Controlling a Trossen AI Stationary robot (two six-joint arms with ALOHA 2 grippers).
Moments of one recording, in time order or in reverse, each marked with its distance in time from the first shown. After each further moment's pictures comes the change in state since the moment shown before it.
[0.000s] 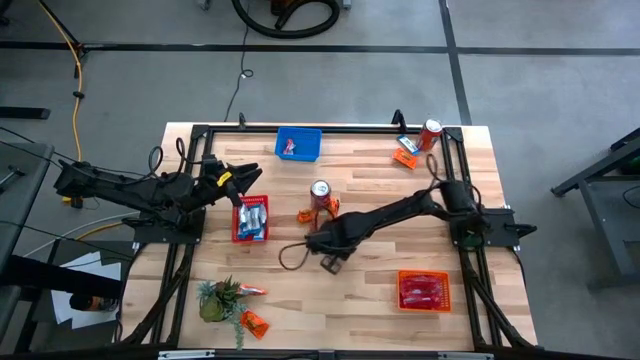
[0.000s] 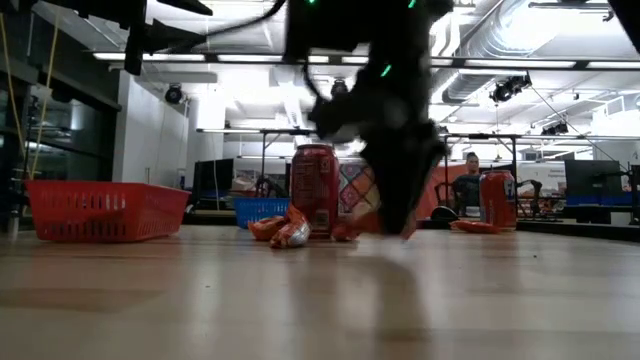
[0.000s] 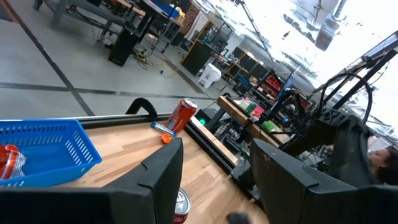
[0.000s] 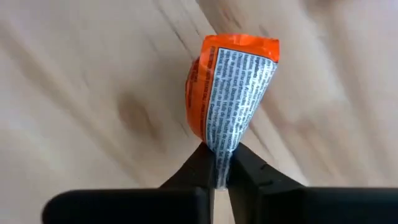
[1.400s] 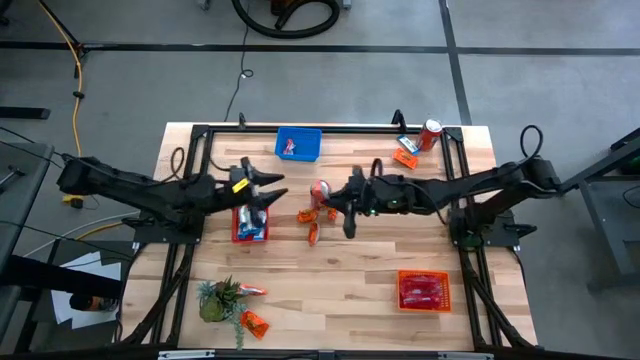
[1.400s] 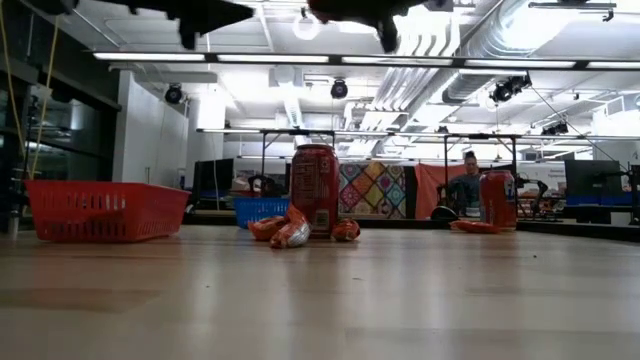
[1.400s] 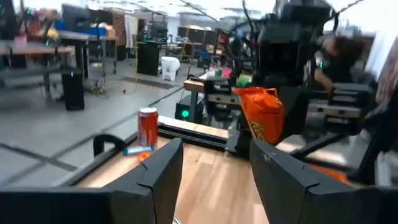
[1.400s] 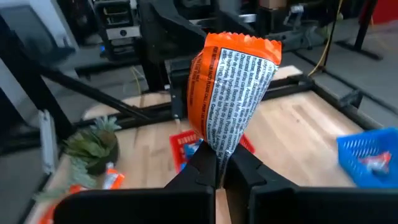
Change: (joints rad) left arm 0.039 0.315 0.078 0.278 0.298 0.534; right arm -0.093 -0.685 -0.597 1.191 0.186 -0.609
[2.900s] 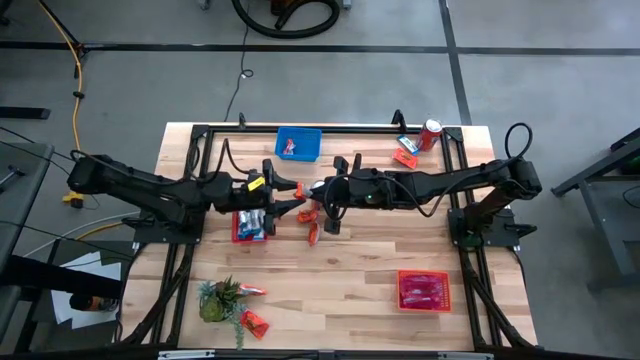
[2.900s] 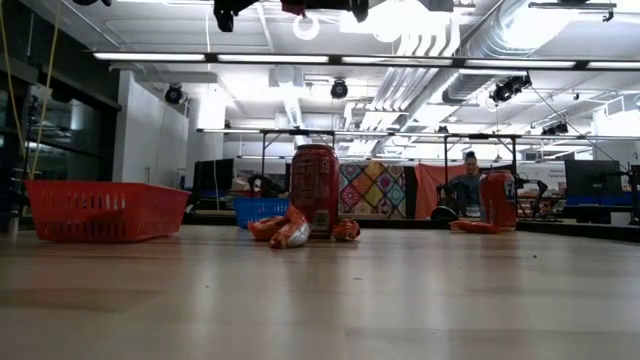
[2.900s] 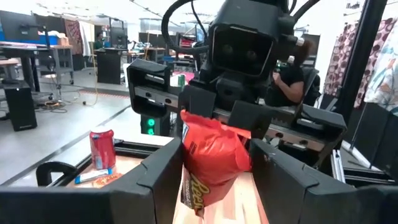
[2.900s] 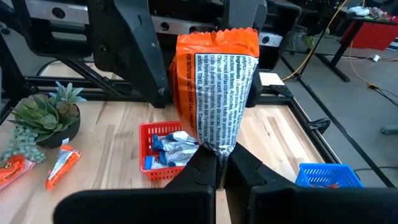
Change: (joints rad) left arm 0.010 0.187 0.133 0.088 0.182 0.039; right arm -0.007 0.150 0.322 -0.296 0.048 -0.243
